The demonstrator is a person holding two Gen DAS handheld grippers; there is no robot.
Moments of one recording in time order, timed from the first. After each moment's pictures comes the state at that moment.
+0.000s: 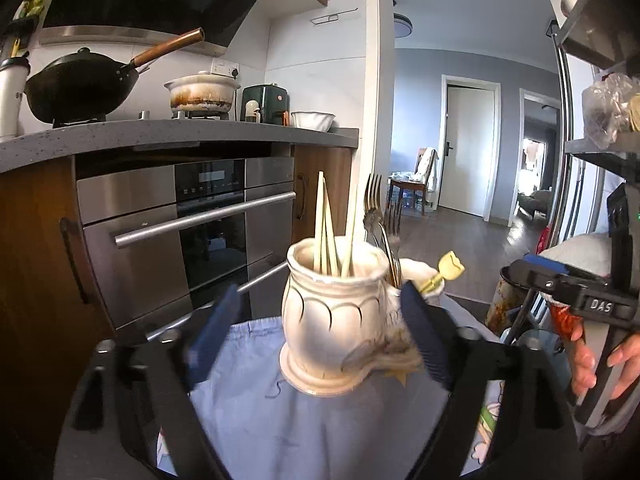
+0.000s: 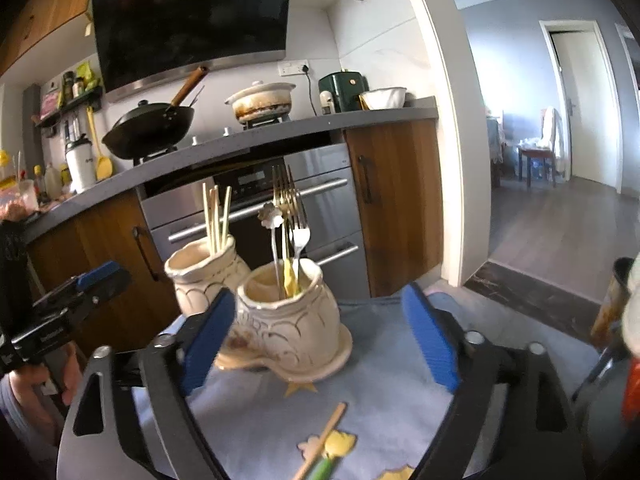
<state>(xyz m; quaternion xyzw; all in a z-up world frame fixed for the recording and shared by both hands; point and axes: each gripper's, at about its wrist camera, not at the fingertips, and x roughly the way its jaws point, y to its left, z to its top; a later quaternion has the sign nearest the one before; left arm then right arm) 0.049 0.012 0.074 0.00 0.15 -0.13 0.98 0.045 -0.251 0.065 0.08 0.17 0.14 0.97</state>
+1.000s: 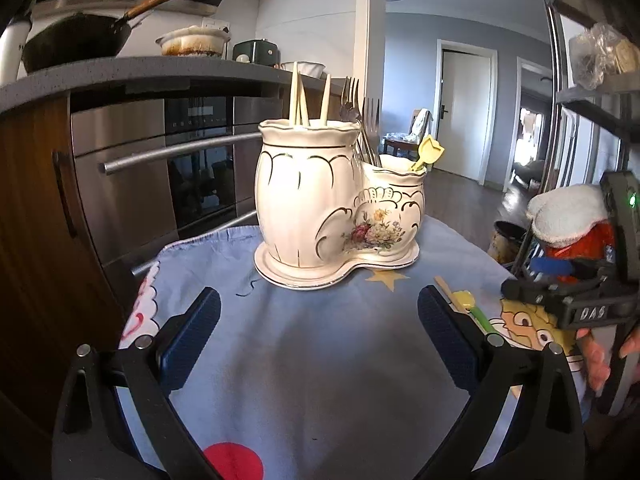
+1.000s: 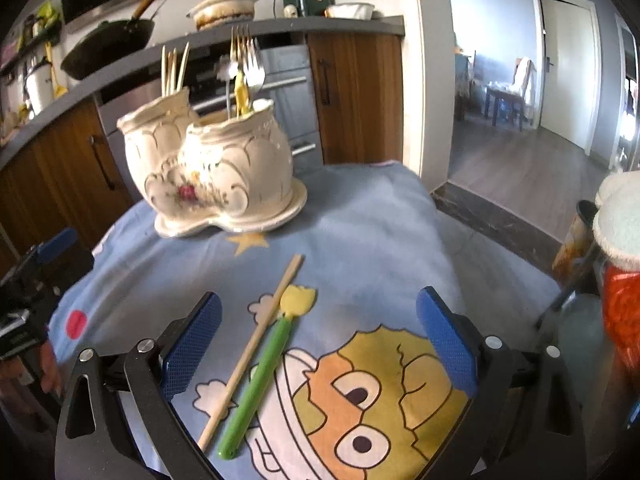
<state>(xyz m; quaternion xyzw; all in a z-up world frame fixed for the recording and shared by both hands) 0.024 0.002 -0.005 0.00 0.22 -0.15 0.96 0.022 -0.238 -0.019 0.04 0.33 0.08 0.94</state>
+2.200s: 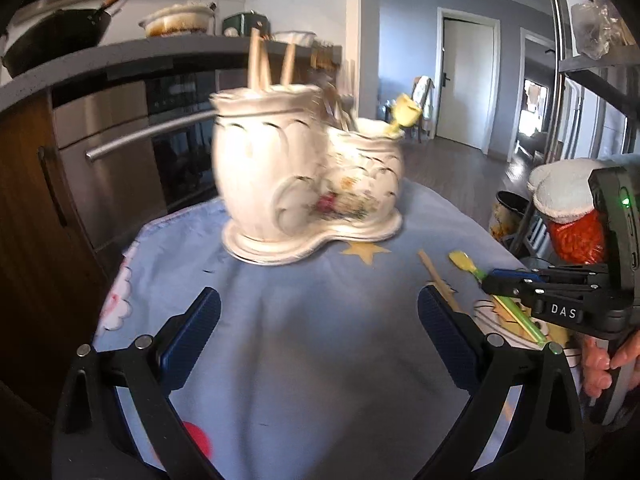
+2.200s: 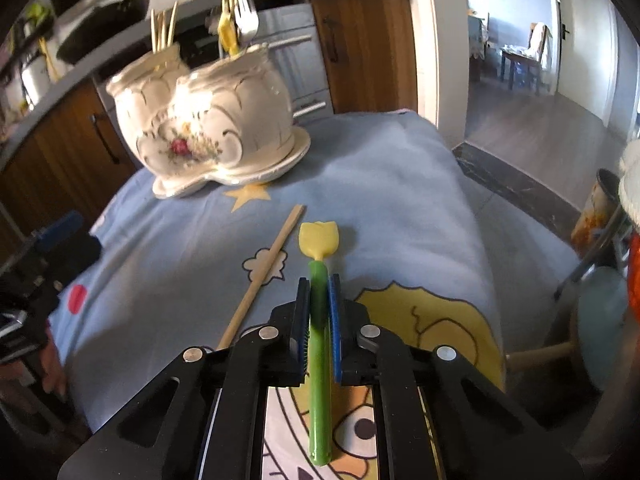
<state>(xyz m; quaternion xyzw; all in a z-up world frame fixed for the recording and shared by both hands) 0.028 -0.045 -0.008 0.04 0.28 -0.14 0.95 0.031 -0.256 -0.038 0.08 0.38 0.12 0.91</state>
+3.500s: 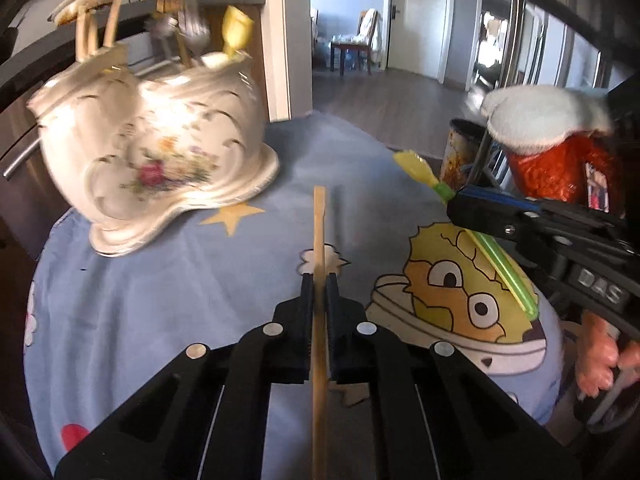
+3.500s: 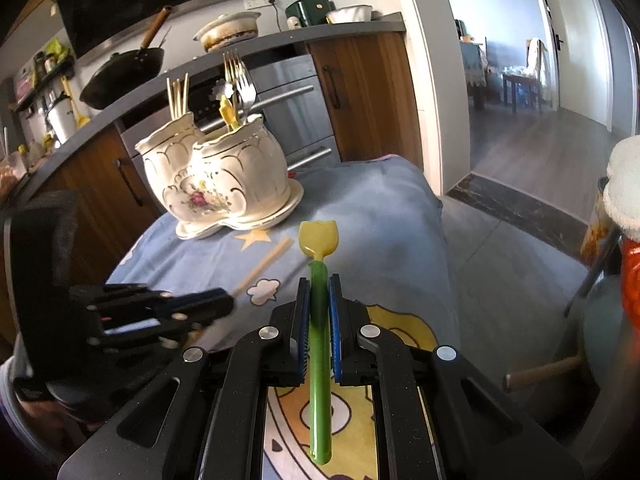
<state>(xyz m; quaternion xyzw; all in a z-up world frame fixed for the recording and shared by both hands) 0.038 -0.131 -0.023 0.10 0.38 -0.22 0.89 0.006 -0.289 -0.017 0.11 0.32 0.14 0.93</state>
